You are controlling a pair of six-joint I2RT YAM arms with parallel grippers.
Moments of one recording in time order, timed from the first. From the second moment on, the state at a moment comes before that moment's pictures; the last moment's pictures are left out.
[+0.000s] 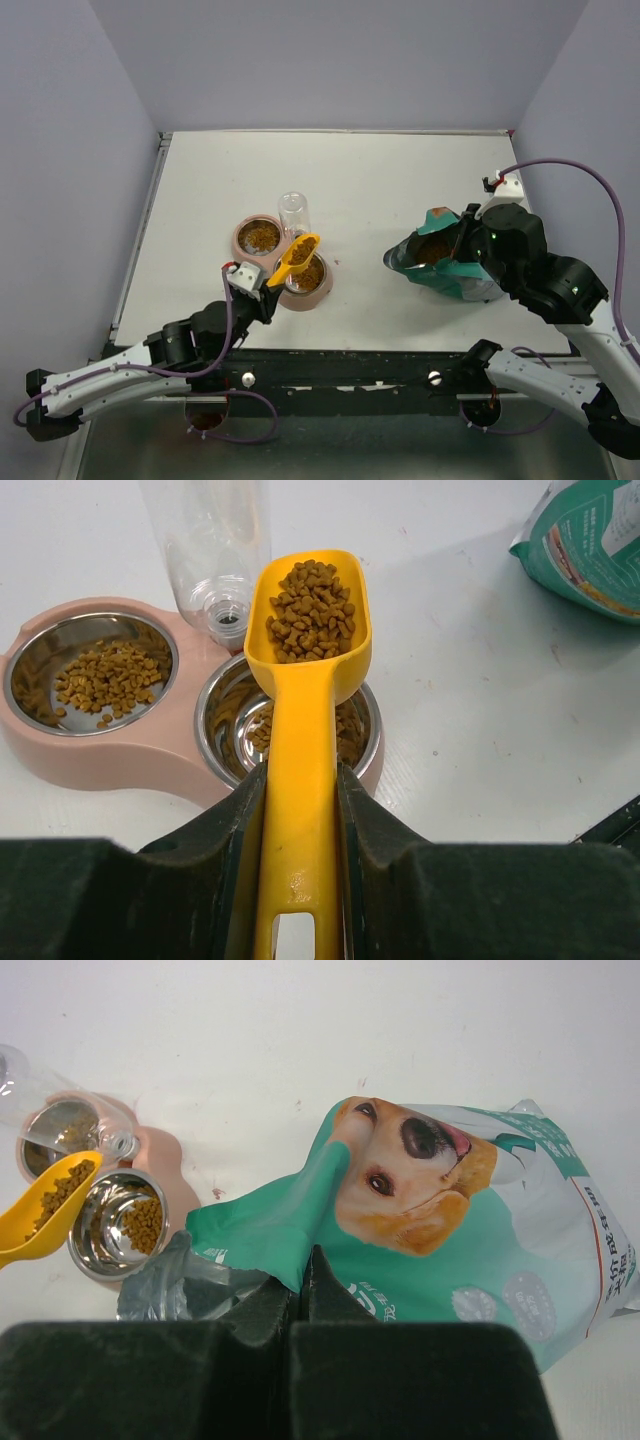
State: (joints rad) left arm -1.21 0.30 0.36 -0.29 -0.65 -0.27; right arm 0.74 0.83 1.26 -0.94 0.49 0.47
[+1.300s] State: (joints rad) left arm -1.22 0.30 0.38 -0.49 -0.63 -0.54; right arm 0.74 0.83 1.26 -0.94 0.49 0.45
